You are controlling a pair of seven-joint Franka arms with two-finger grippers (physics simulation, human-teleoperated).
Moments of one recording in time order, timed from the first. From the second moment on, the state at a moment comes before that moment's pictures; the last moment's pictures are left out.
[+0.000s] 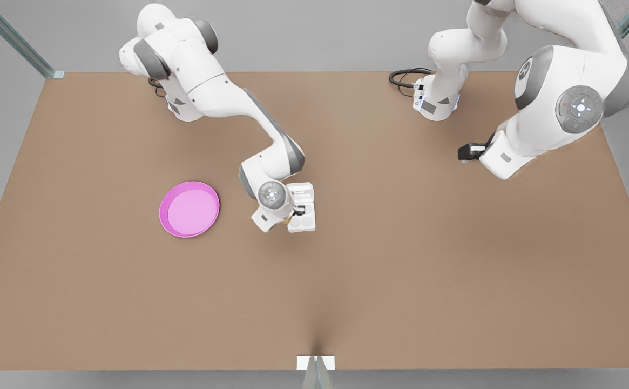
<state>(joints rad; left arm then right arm) 0.04 0.11 -0.32 -1.44 0.01 1.26 -0.27 0.72 0.69 -0.09 -1.47 0.23 2.01 0.58</state>
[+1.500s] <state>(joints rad) -0.46 0.51 -0.68 -1.71 0.34 1.89 -0.96 -0.81 0.05 0.11 -1.55 0.02 1.54 0.28</state>
